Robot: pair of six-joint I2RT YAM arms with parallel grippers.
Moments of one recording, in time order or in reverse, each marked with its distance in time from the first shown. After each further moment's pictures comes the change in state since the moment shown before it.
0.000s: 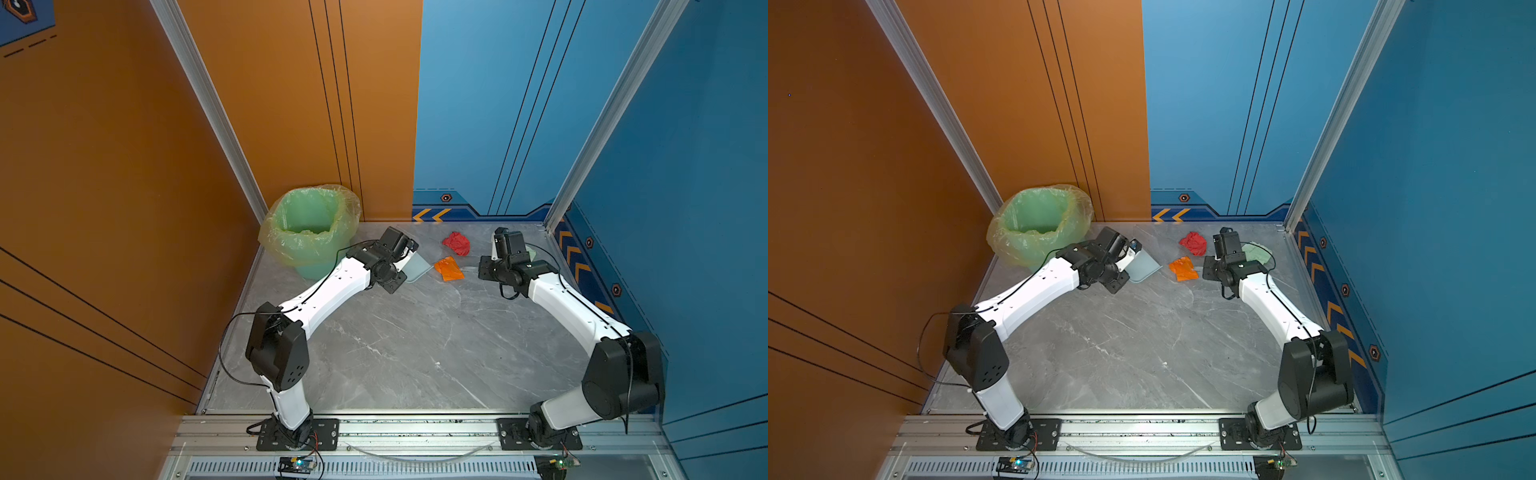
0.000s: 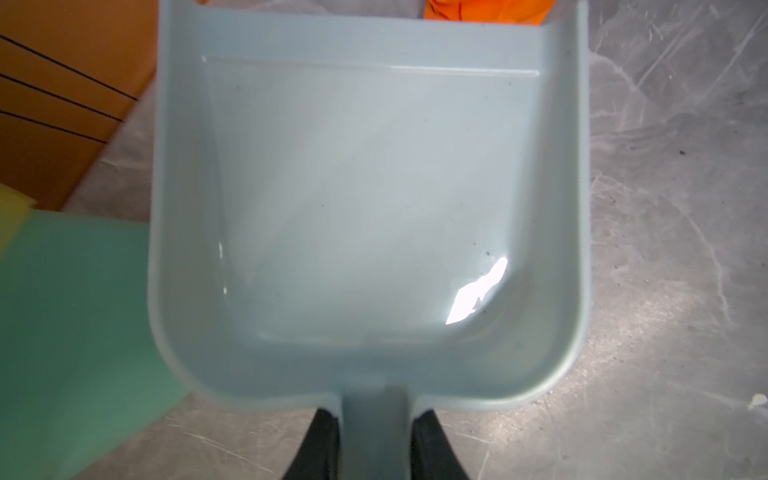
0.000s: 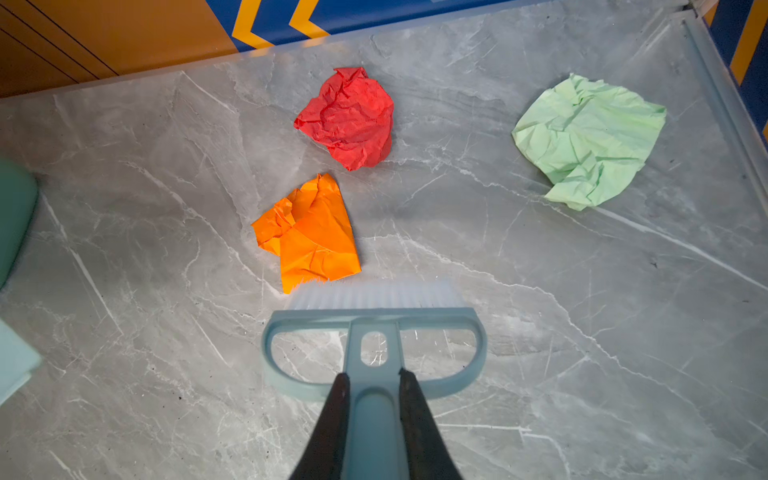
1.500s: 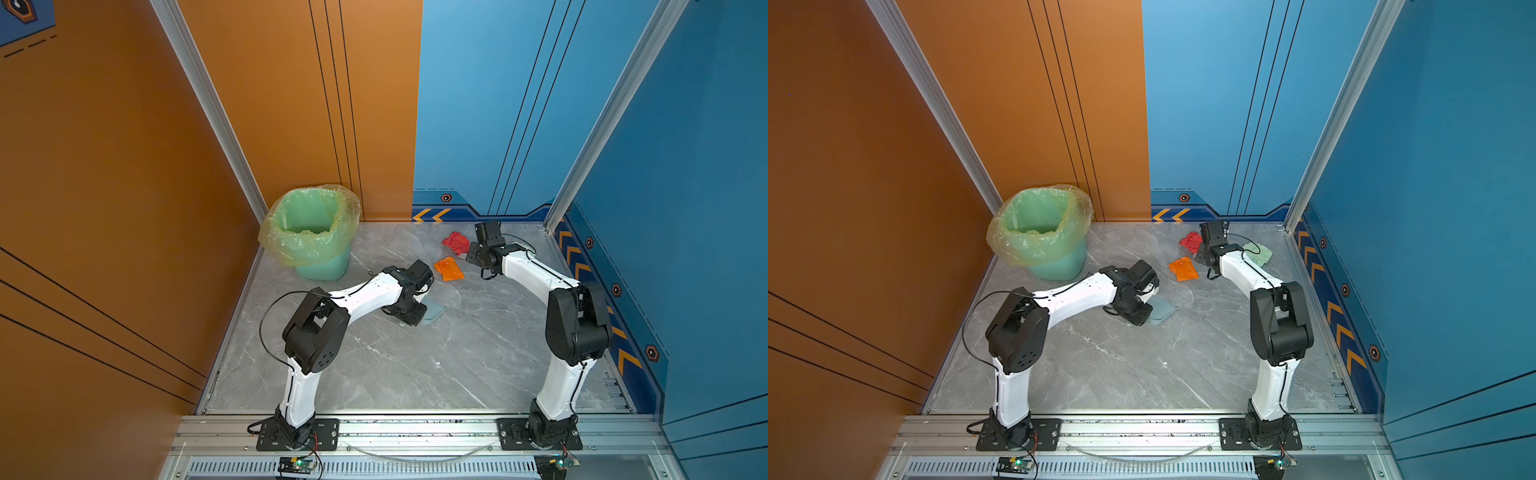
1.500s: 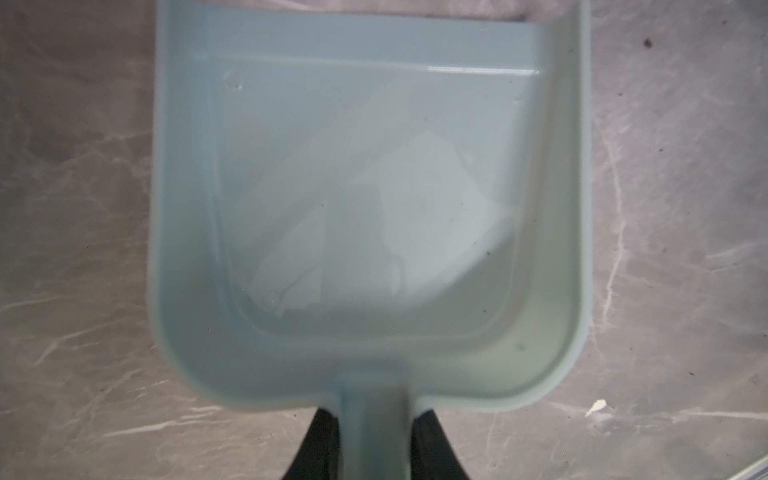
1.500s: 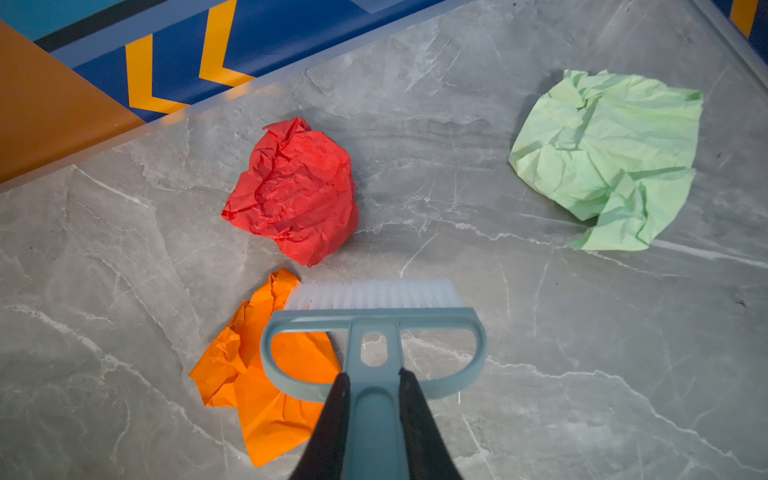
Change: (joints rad) left arm -0.130 0.239 -0.040 -0.013 0.206 -0.325; right arm 0.004 0.373 0.242 0.091 0.146 0.186
